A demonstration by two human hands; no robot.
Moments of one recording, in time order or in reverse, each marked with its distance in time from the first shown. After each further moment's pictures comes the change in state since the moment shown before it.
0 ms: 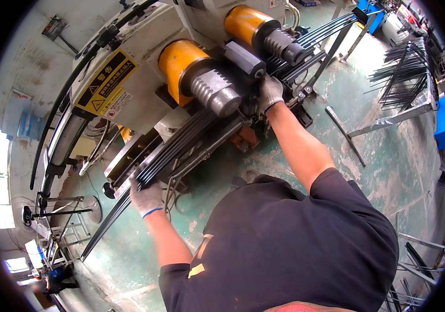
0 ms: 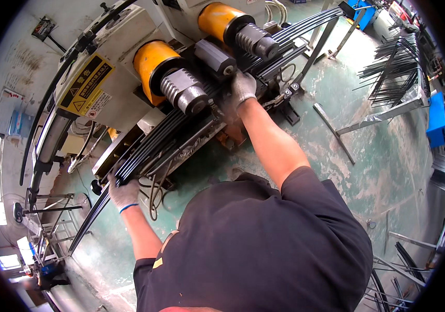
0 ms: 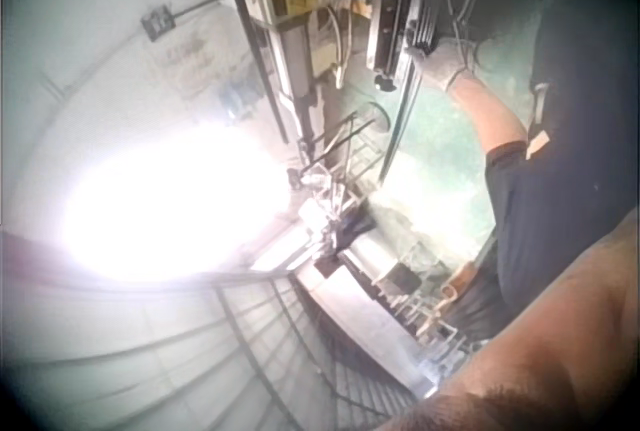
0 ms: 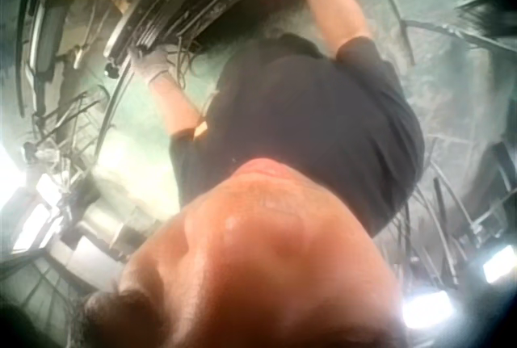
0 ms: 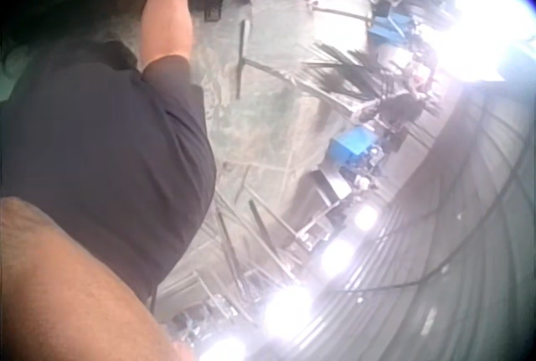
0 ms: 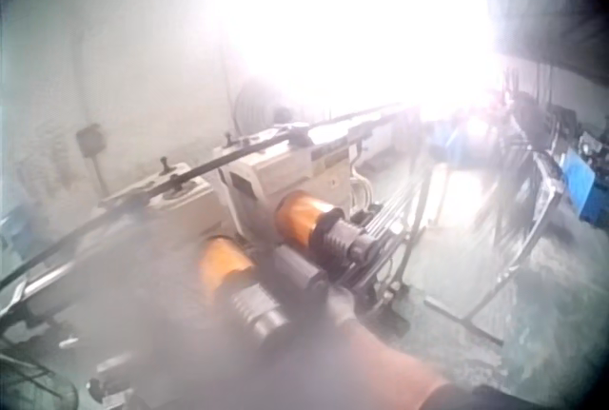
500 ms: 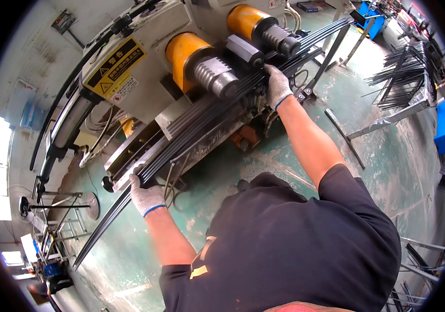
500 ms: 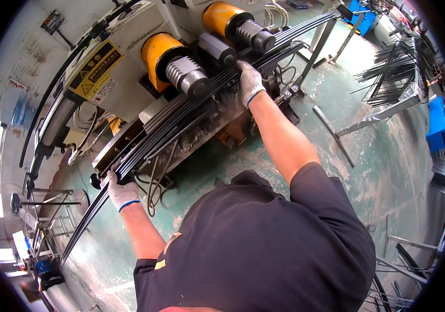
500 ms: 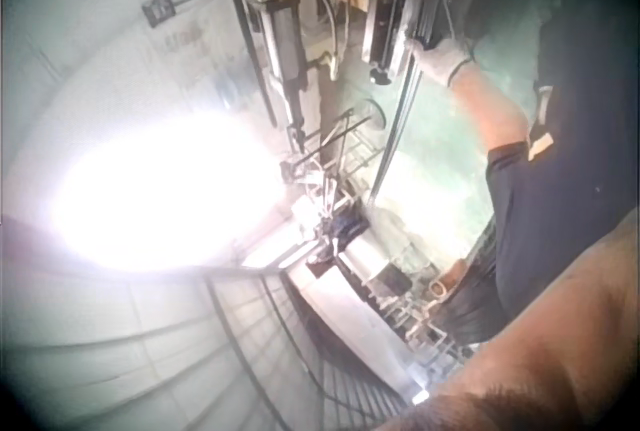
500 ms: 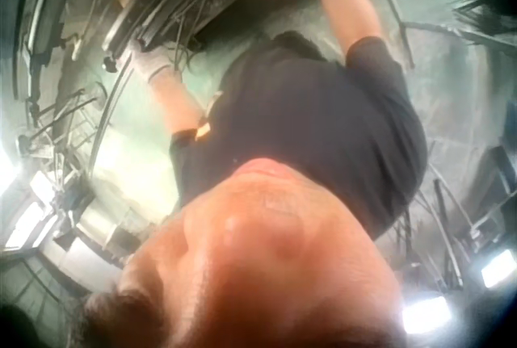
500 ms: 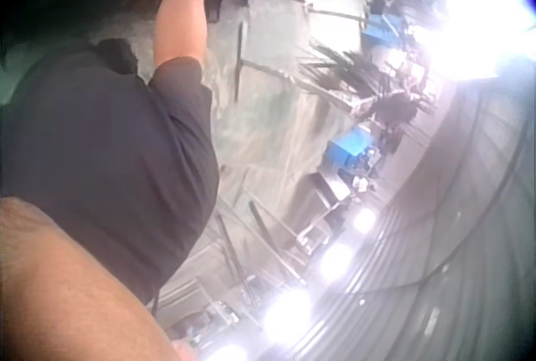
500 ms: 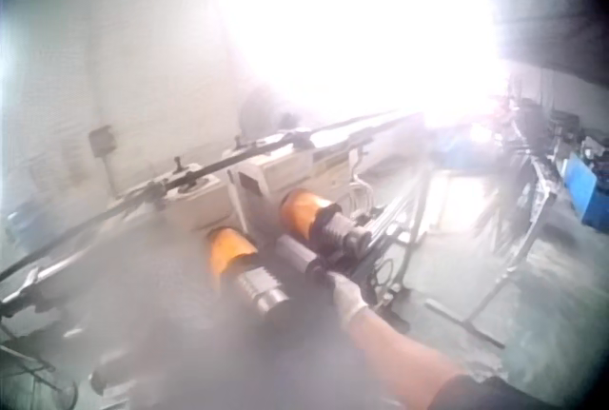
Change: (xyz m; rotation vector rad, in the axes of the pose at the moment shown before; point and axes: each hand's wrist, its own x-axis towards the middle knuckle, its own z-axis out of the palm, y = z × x) left_hand -0.060 0.002 -0.004 0.091 0.161 0.195; right_hand -0.034 -0.021 -0.023 0.101 -0.208 0.133
